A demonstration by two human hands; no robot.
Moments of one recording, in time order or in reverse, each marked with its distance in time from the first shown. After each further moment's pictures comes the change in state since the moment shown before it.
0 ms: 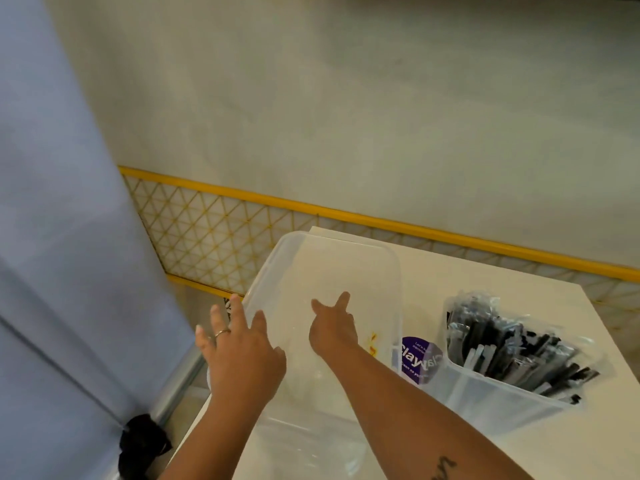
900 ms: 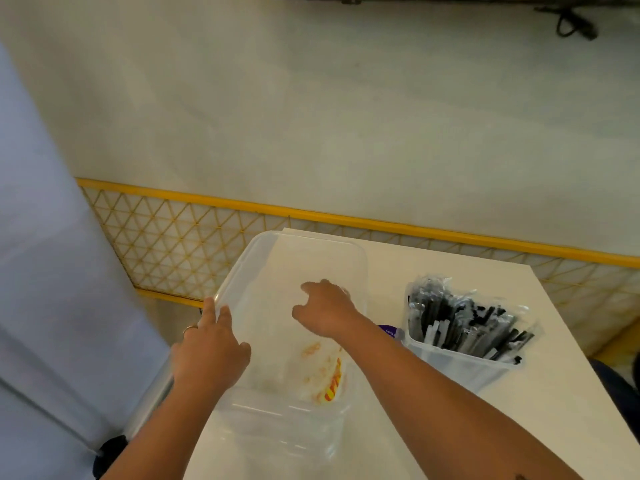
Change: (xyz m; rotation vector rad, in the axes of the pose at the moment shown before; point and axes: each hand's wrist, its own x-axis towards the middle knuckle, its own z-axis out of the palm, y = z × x) left_hand 0.015 -0.016 0.002 -0.068 -0.064 0.066; right_hand -0.037 0.015 -0.058 -0.035 0.015 -0.182
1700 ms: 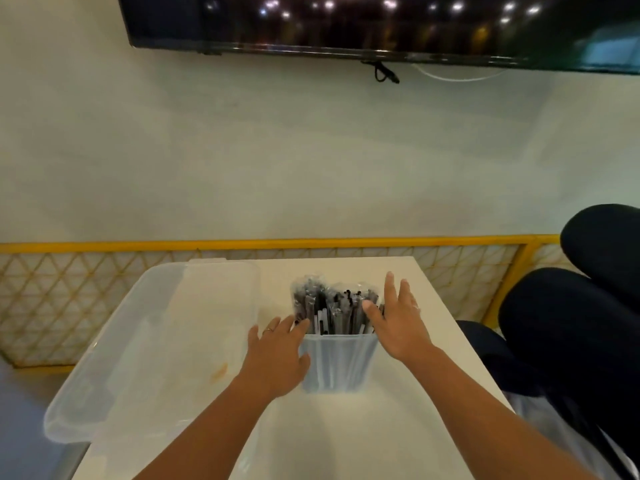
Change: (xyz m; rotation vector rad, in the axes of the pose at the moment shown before) left_hand -0.065 0.184 0.023 0.041 -0.090 0.716; right_hand -0.141 0.210 -0.052 0.036 0.500 0.365
